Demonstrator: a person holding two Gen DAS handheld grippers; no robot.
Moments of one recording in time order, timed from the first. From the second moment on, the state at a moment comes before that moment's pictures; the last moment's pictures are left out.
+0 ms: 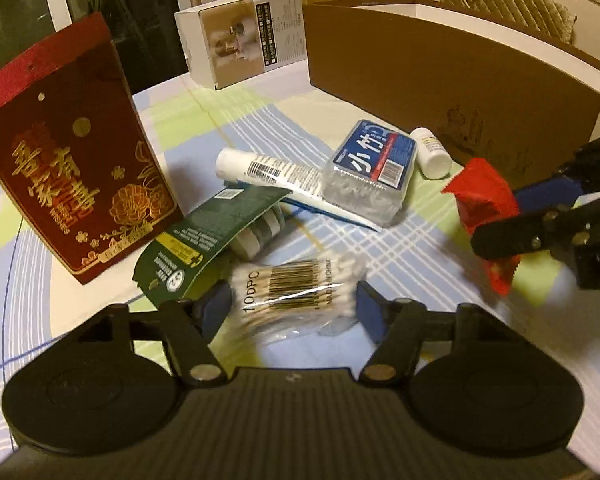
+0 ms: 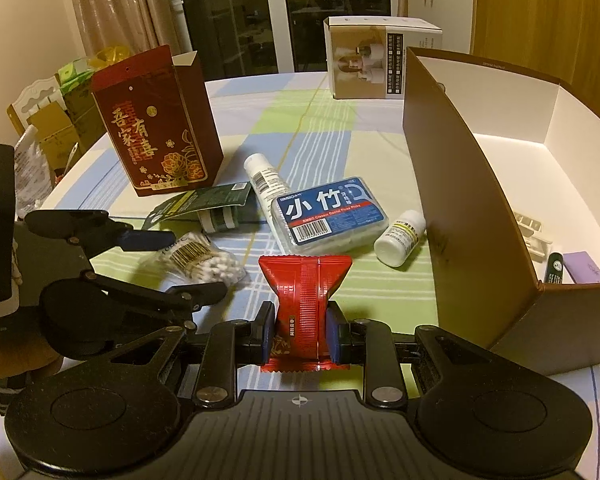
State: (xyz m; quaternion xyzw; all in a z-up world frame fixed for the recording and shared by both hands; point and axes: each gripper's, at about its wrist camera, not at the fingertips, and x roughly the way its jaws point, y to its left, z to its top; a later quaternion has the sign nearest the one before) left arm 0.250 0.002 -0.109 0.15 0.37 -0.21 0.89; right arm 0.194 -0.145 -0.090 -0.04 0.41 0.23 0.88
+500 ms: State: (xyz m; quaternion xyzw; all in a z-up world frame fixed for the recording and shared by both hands) left arm 0.180 0.006 -0.088 0.20 0.40 -0.24 0.86; right arm 0.164 -0.151 -0.071 -0.04 0.40 0.25 0.88
